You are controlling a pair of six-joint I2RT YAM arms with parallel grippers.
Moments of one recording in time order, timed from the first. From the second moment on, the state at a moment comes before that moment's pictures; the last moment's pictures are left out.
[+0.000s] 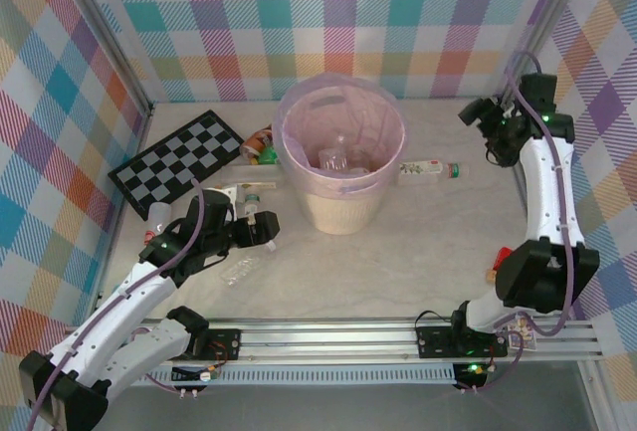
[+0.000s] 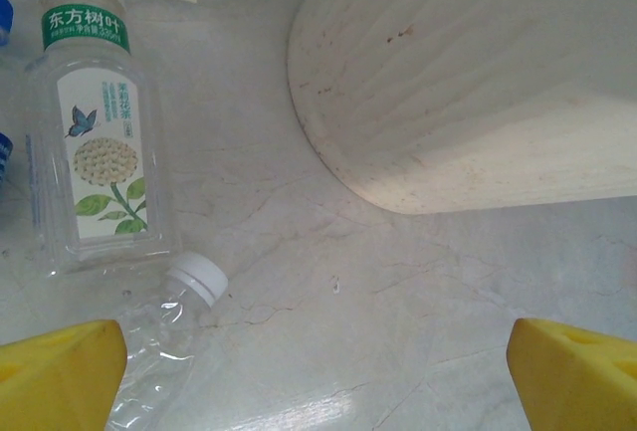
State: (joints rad) left arm -0.51 0.82 0.72 -0.63 0.09 -0.64; right arm -0.20 1.54 1.59 -0.96 -0.23 0.67
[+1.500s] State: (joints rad) left arm -0.51 0.73 0.69 -0.66 0.08 -0.69; right arm -0.17 2.05 1.47 -0.60 -0.28 1.13
